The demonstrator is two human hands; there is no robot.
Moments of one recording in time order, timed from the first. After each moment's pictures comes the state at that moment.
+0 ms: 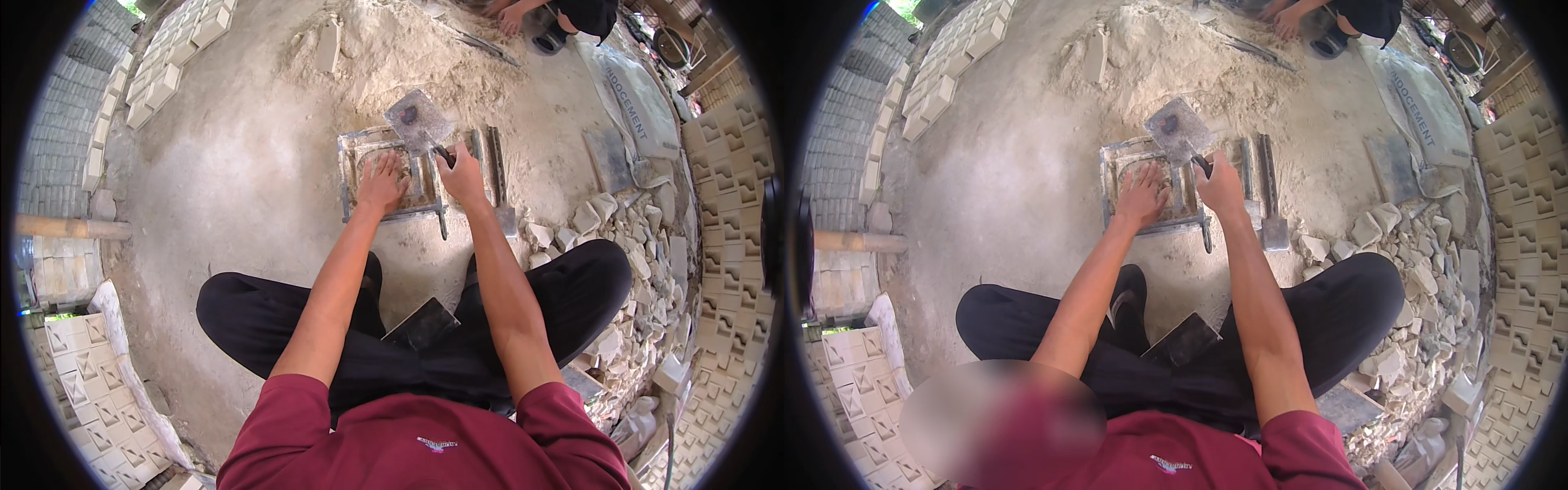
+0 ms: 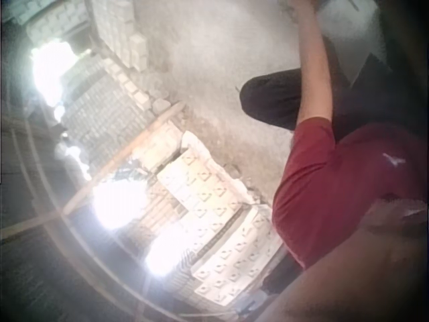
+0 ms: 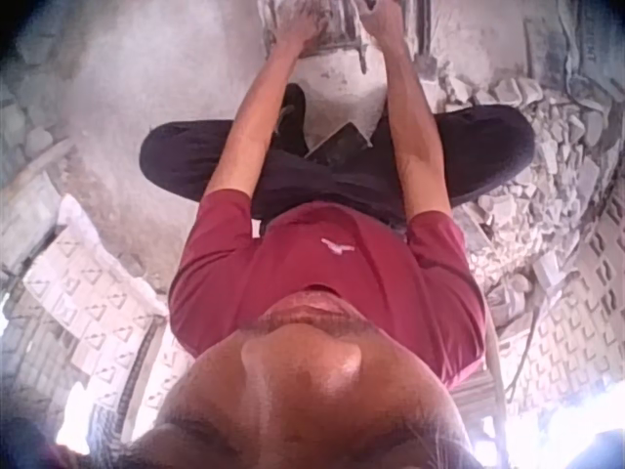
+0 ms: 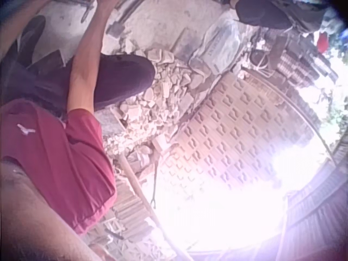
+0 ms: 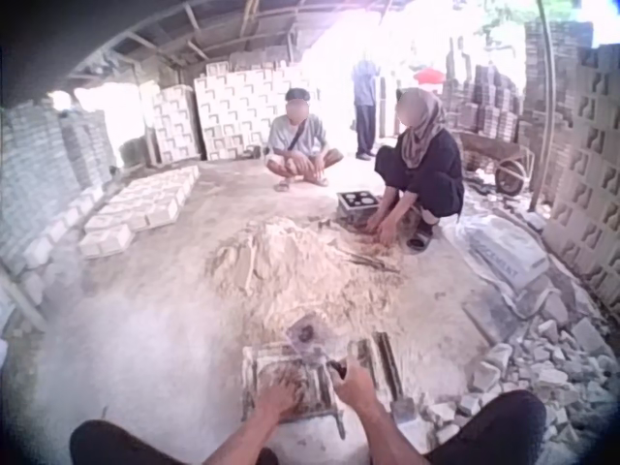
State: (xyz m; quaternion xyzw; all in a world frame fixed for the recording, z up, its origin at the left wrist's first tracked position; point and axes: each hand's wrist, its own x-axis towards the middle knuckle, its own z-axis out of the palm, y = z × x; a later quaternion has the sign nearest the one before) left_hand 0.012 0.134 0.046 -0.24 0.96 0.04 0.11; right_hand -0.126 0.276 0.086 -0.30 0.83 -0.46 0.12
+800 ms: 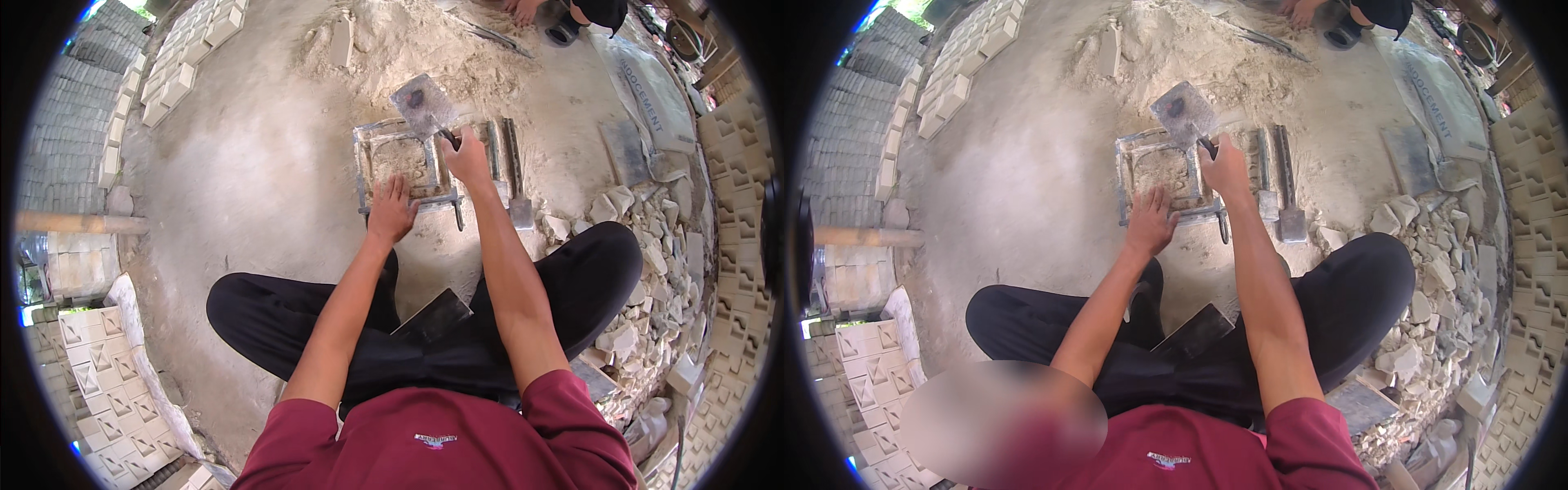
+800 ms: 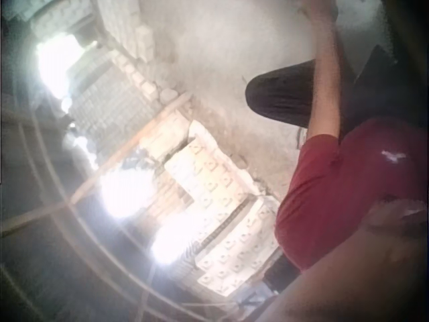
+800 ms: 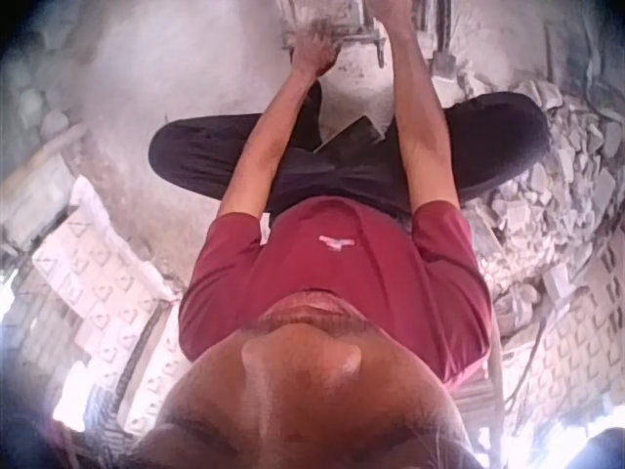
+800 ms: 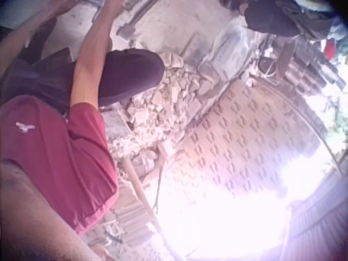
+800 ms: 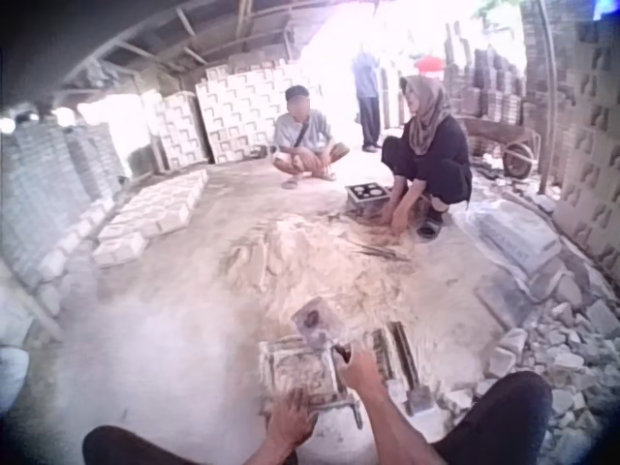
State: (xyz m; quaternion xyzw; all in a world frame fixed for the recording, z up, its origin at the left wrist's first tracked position) left_hand 0.084 0.179 0.033 -0.22 0.98 0.03 -0.01; right_hand -0.119 0.253 0.093 -0.30 0.81 -0.49 0.12
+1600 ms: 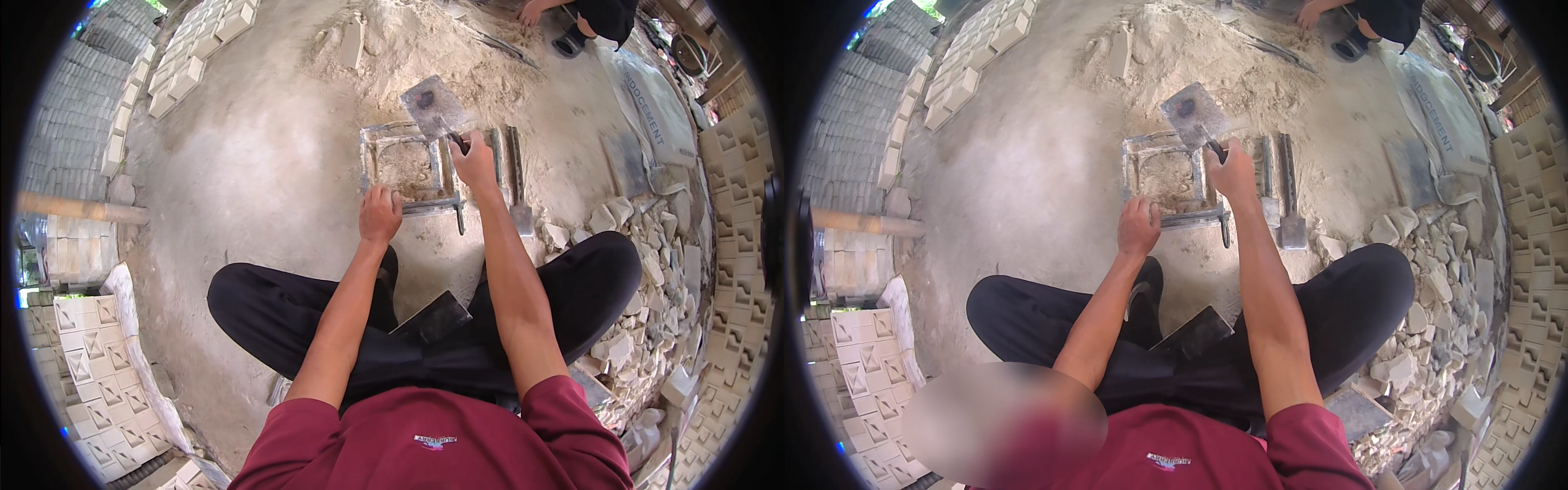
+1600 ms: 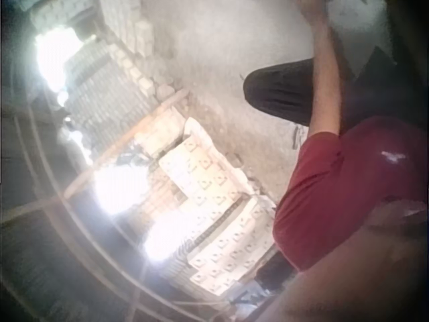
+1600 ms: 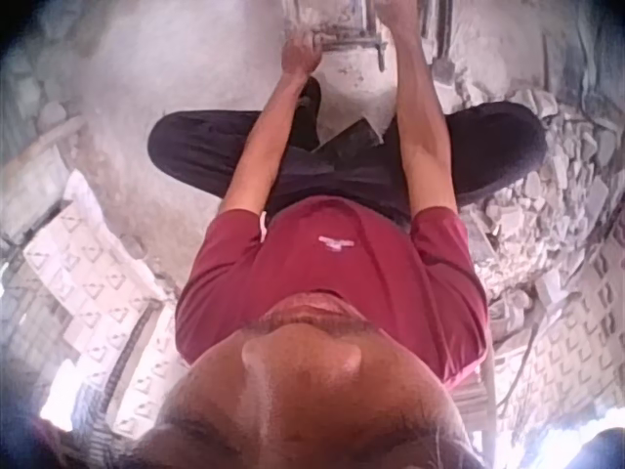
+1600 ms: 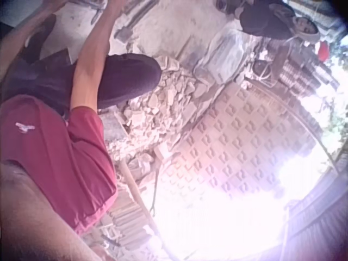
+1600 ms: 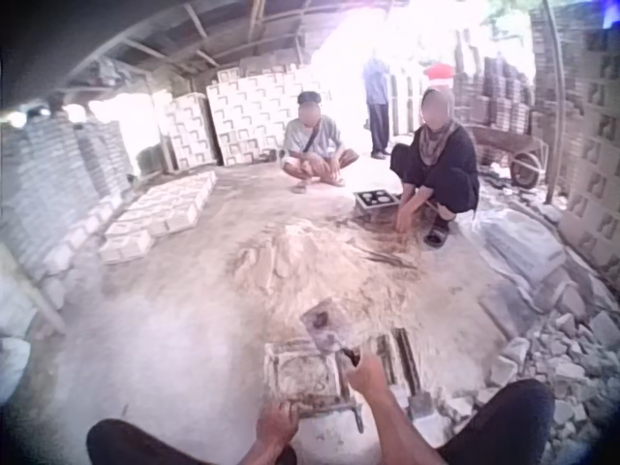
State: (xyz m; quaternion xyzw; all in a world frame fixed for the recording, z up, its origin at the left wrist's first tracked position) left_hand 0.093 0.176 0.051 -0.33 0.91 0.12 -0.22; right_hand -0.122 0.263 0.100 -0.29 0.82 -0.49 0.10
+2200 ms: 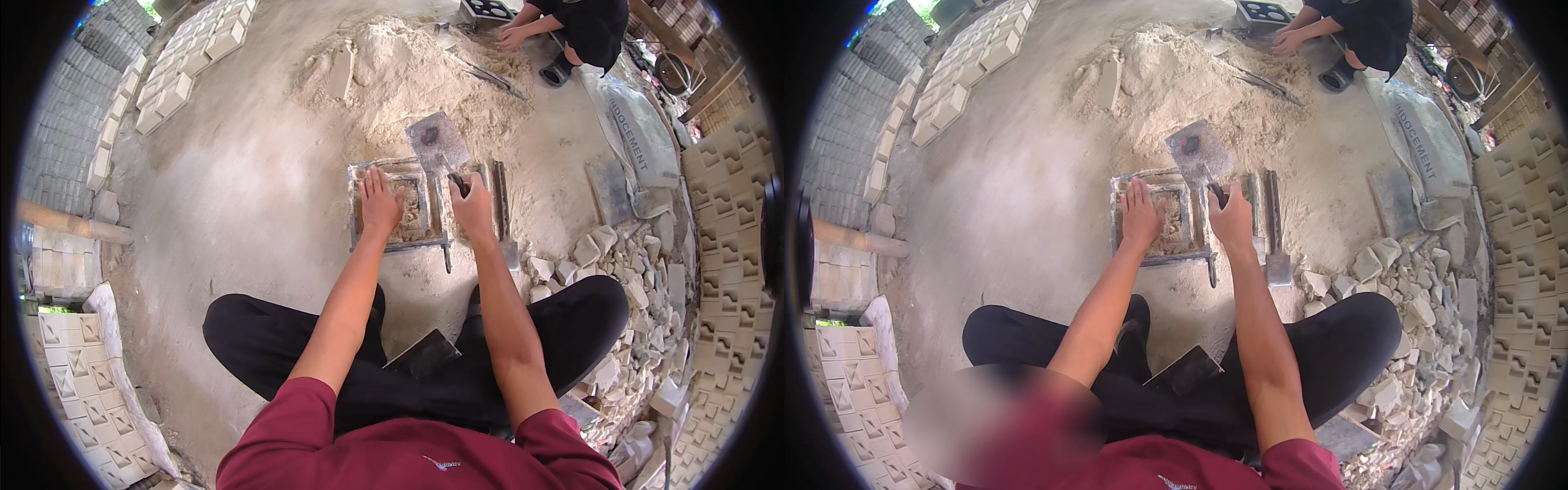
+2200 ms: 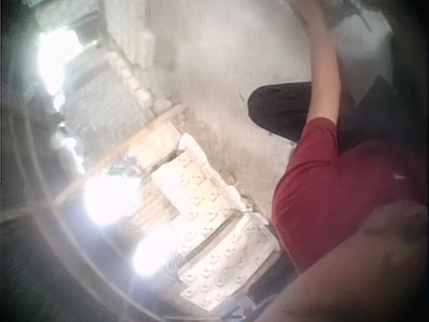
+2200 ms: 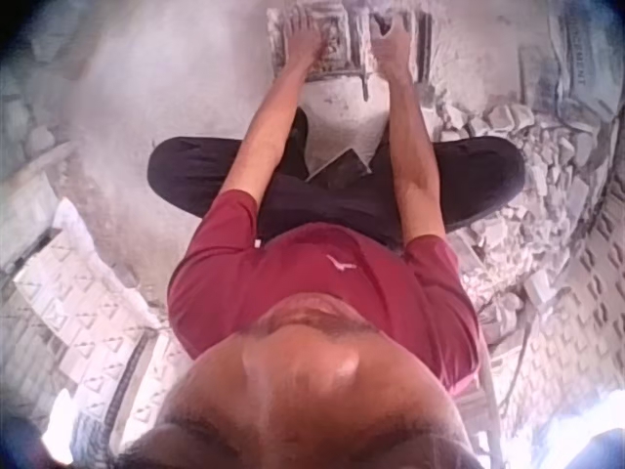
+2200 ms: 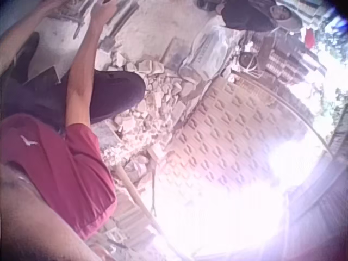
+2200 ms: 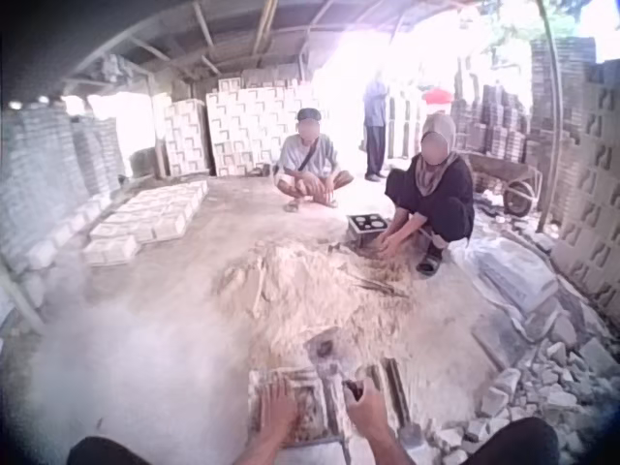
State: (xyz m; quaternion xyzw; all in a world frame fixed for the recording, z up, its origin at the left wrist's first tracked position) left_hand 0.006 0.098 0.015 -0.39 0.92 0.06 -0.06; right_hand -0.126 0.259 0.094 -0.27 0.82 -0.50 0.06
